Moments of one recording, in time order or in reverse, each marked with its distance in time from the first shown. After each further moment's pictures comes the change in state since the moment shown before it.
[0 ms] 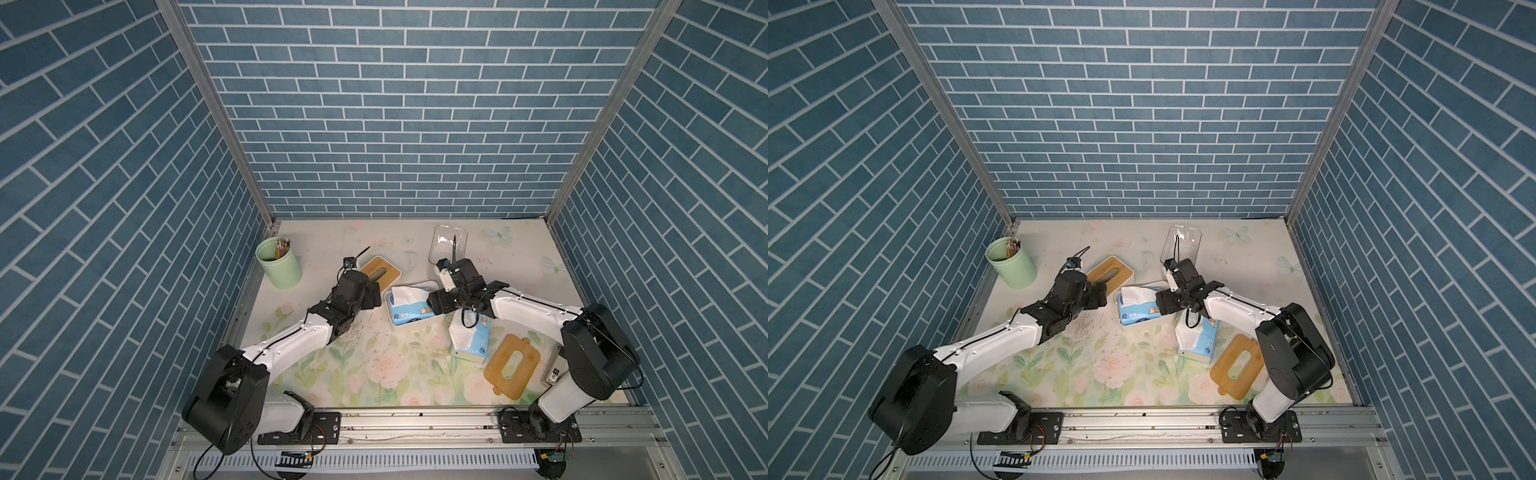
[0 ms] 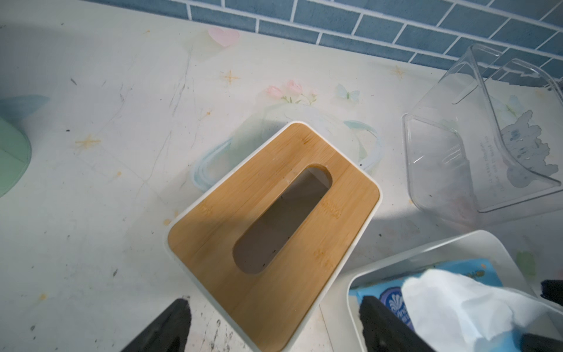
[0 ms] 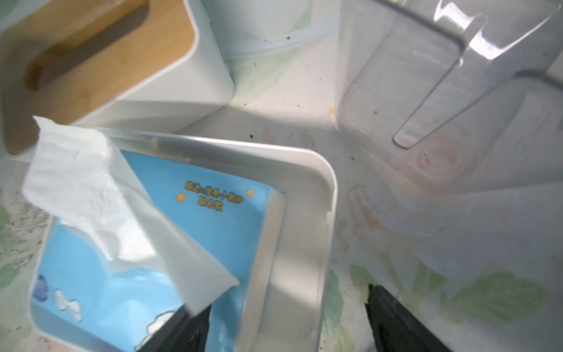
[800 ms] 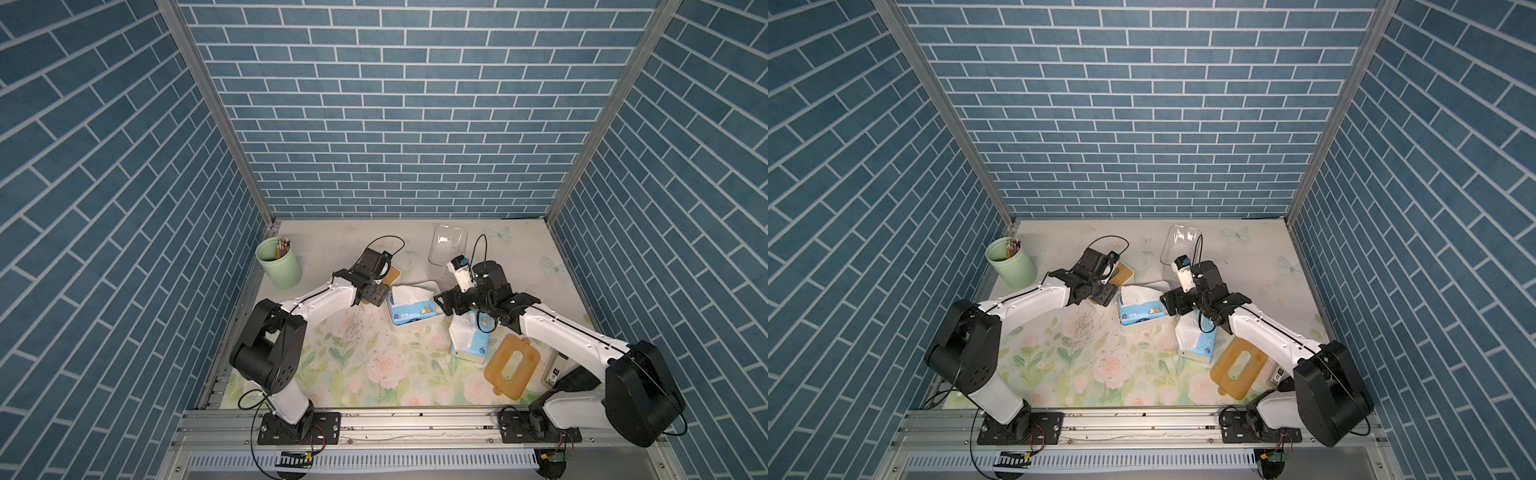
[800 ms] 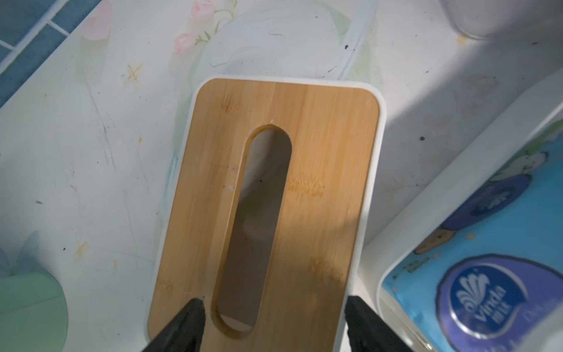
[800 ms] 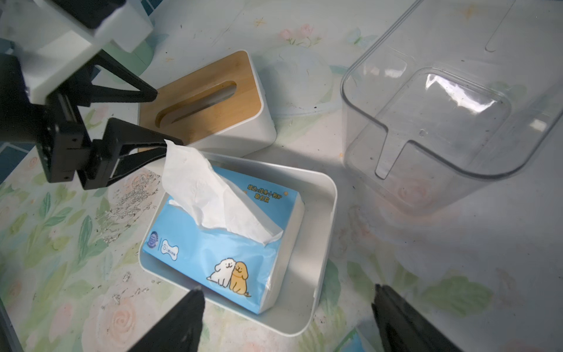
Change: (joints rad) left arm 0.010 0.316 0.372 -0.385 0.057 0.589; right arm -0.068 -0.254 -0.163 0.100 -0.113 -0.070
